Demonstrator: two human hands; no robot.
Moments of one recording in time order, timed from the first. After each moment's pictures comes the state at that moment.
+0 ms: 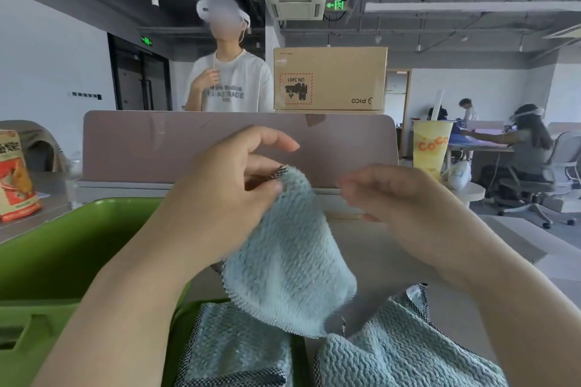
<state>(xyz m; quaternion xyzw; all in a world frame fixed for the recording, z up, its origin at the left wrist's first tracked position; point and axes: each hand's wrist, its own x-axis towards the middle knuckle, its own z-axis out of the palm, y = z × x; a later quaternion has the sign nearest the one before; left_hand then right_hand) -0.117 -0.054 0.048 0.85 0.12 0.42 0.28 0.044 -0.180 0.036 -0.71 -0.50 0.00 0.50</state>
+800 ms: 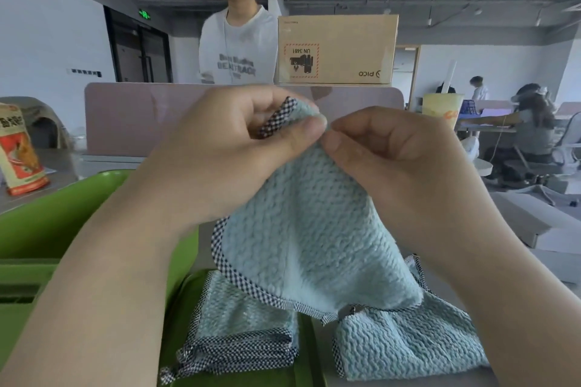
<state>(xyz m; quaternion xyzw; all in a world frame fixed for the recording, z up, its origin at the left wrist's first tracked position) -0.125 -0.063 0.057 0.84 0.06 0.42 0.32 -0.004 -0.180 0.037 -0.59 -0.54 -0.07 0.60</state>
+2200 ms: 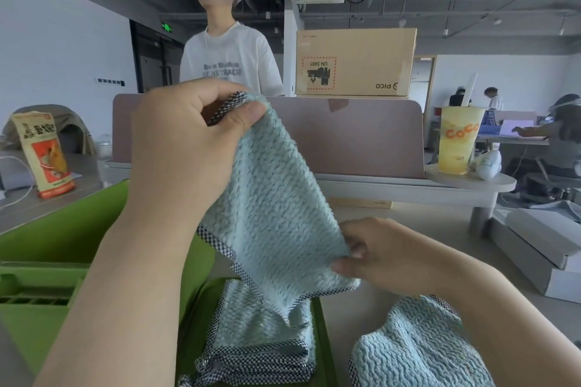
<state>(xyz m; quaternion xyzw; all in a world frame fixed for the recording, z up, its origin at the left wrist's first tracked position) -0.137 -0.033 0.057 0.73 0.17 0.64 0.16 0.055 -0.144 -0.016 -0.75 -0.62 0.08 0.21</state>
